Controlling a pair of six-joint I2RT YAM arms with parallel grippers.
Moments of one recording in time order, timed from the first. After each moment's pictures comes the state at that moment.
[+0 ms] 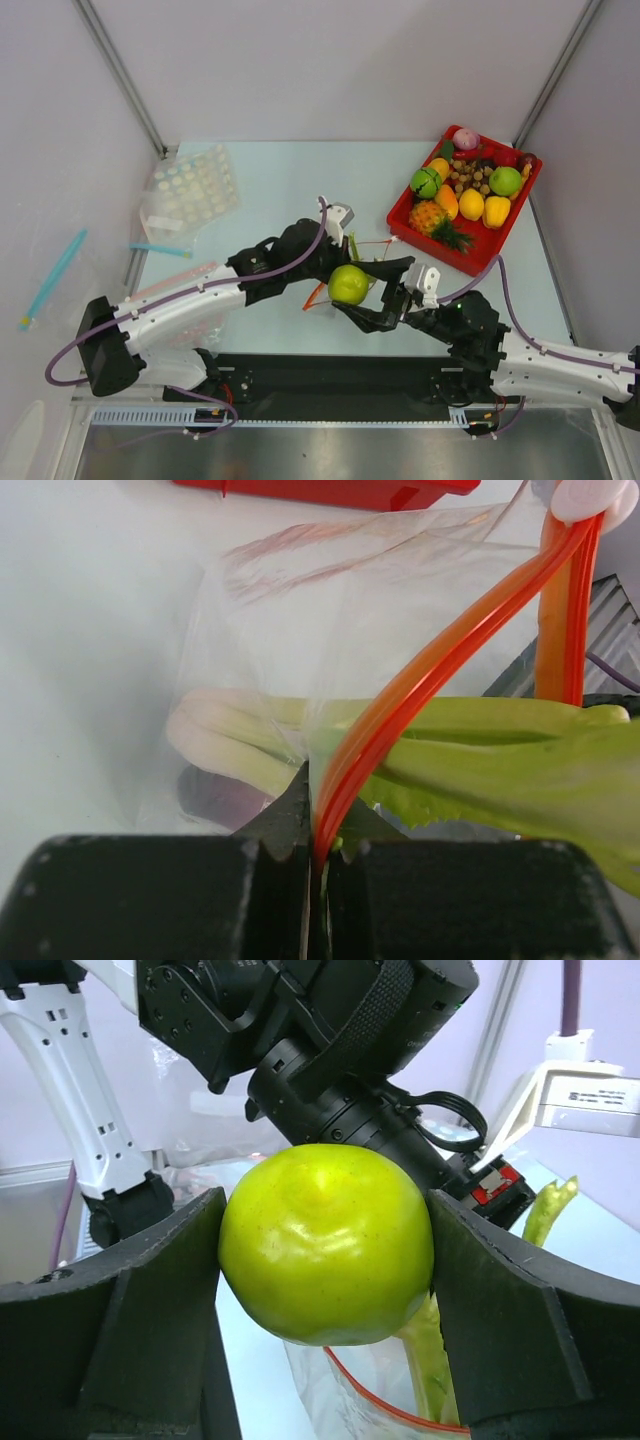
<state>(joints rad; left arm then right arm) -0.99 1.29 1.06 -0.31 0.00 -0.49 1.20 0.70 0.45 0.64 -0.01 -0.08</state>
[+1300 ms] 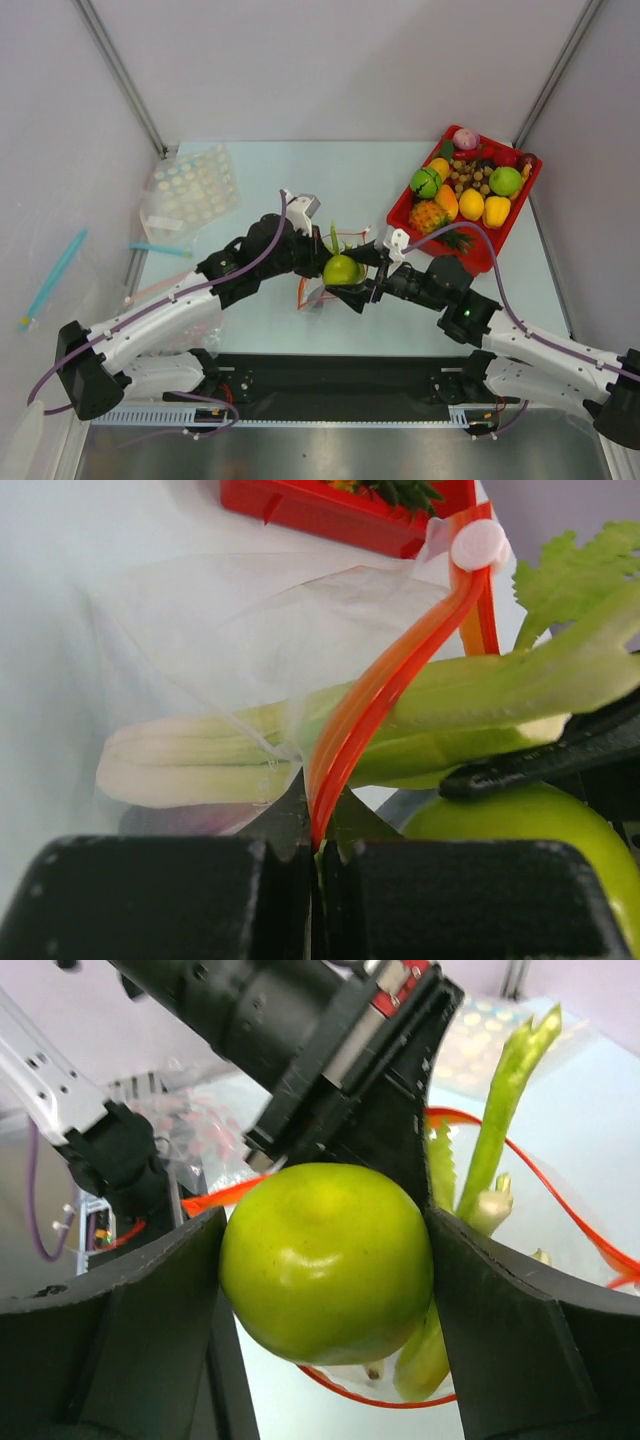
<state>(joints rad) -0.86 1.13 0.96 -0.31 0.05 -0.55 0.94 0.90 0.60 0.38 -0.27 0.07</state>
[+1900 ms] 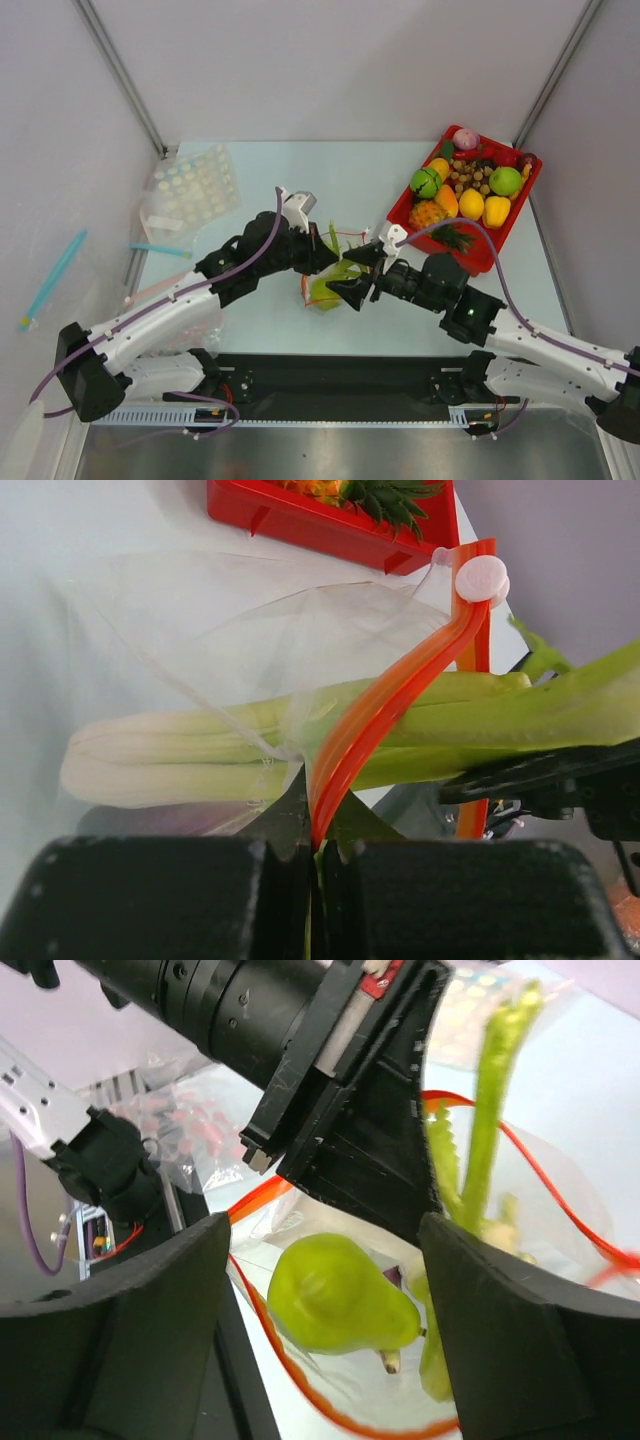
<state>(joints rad) -0.83 1.13 0.95 -0.26 0.11 -0.58 1.00 0.90 0.68 0.23 -0.16 0.09</state>
